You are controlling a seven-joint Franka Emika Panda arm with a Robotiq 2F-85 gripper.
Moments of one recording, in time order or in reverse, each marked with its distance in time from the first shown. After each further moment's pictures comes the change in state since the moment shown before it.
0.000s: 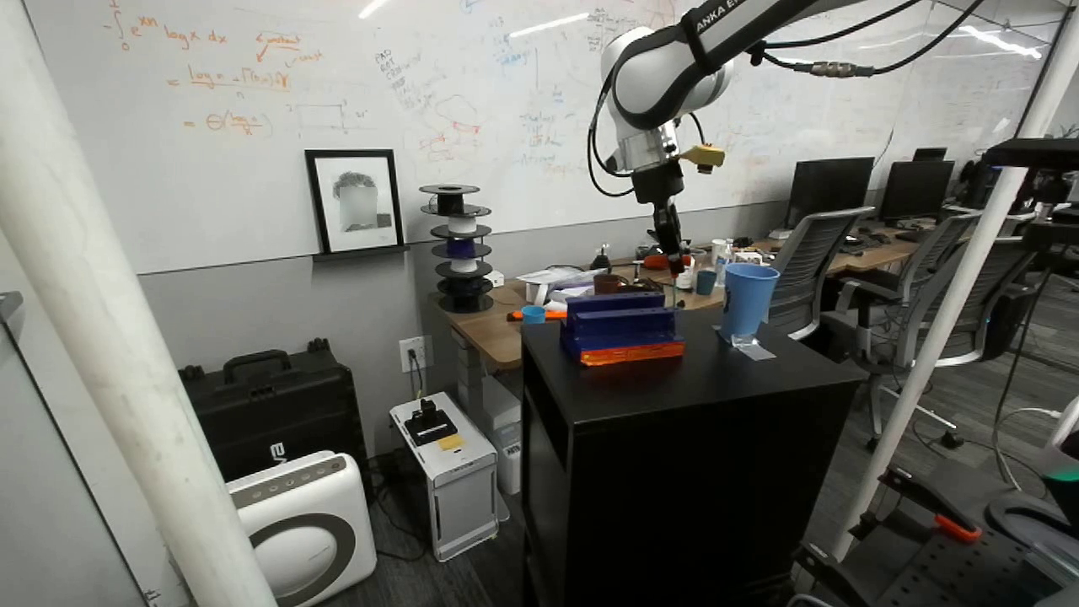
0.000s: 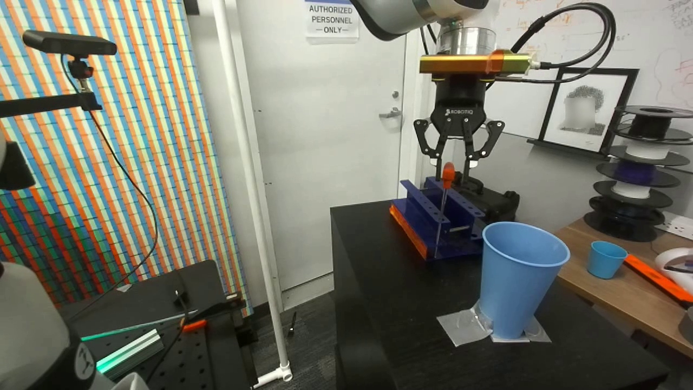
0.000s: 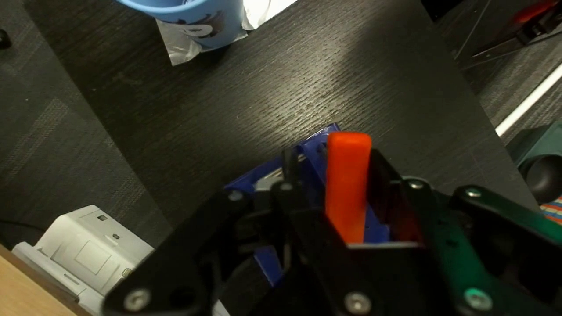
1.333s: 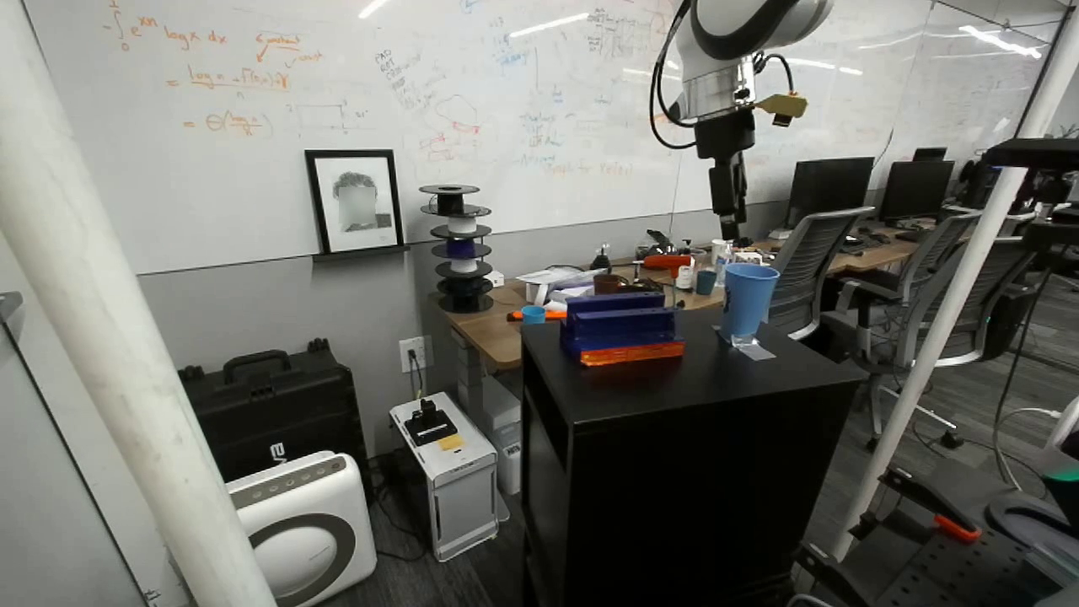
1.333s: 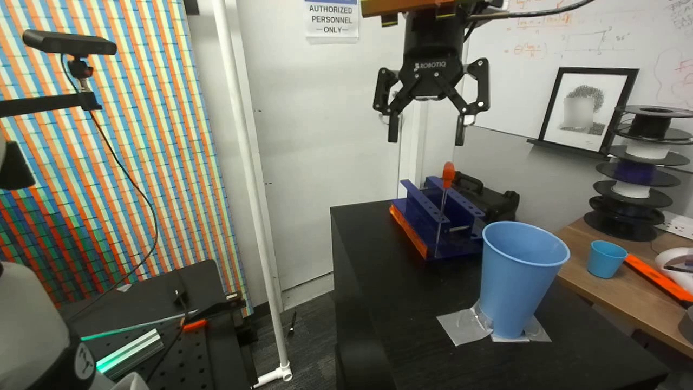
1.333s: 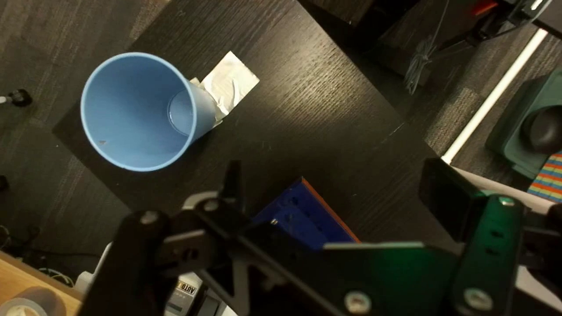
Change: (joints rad) arm -0.004 -0.351 -0.040 -0.291 0.057 0.005 0.132
